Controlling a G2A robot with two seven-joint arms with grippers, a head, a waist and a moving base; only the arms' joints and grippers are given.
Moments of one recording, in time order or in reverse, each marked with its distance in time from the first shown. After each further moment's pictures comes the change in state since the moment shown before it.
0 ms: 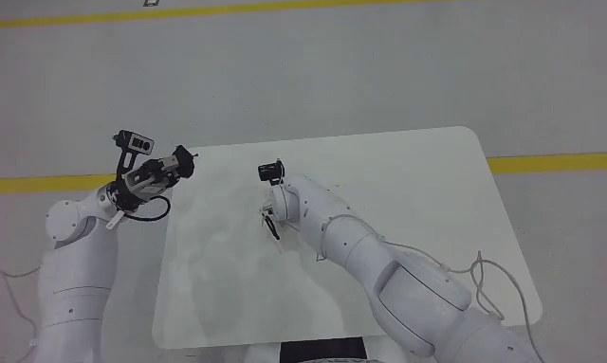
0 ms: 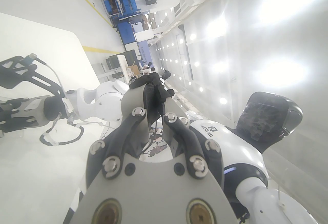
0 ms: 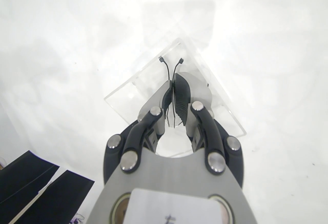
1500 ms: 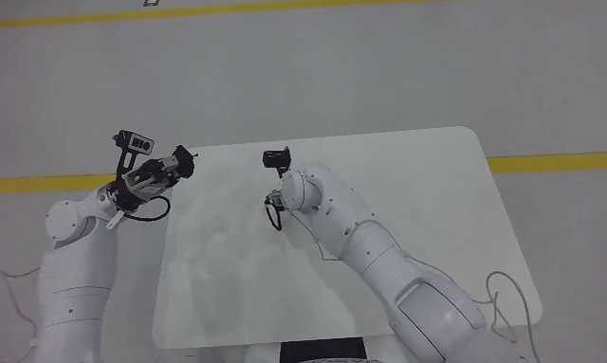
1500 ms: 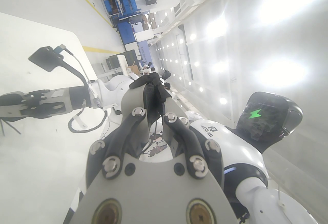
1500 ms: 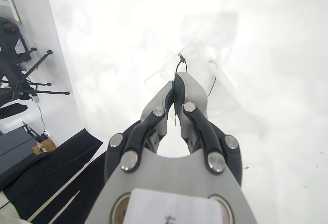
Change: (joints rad) left arm 0.000 0.000 0.000 0.000 0.000 0.000 0.000; right arm -0.188 0.108 0.280 -0.467 -0.170 0.000 0.206
